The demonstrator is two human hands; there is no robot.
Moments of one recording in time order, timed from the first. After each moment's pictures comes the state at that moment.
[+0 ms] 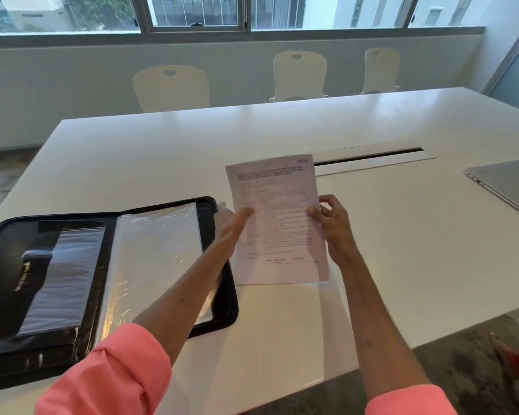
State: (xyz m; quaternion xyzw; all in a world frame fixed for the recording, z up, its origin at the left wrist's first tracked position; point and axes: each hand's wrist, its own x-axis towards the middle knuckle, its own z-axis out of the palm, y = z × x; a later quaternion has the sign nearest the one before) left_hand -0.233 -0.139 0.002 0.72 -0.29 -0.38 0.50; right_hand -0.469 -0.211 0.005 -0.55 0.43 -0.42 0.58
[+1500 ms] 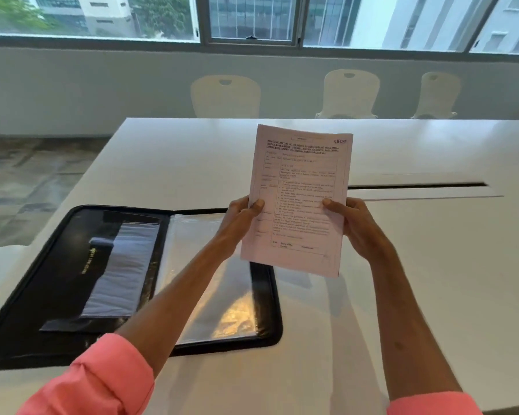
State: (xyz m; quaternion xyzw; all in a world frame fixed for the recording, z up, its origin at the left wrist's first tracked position) left_hand -0.140 -0.088 0.044 0.60 -0.40 -0.38 0.58; right_hand -0.388 -0.235 0.054 -0.63 0.30 -0.32 0.64
